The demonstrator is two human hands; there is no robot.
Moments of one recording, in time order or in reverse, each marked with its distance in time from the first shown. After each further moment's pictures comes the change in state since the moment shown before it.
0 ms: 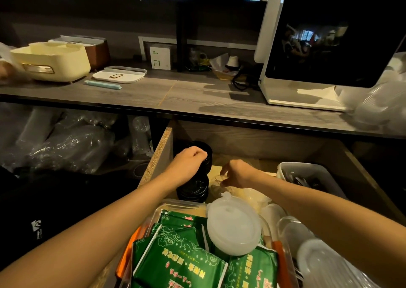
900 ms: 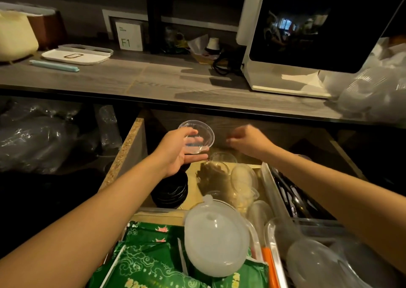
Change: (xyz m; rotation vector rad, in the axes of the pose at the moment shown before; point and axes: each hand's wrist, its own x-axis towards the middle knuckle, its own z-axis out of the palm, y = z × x) left_hand 0.044 0.019 0.024 -0.961 -0.141 -0.234; right_hand 0.009 0.052 -0.058 0.265 0.342 0.135
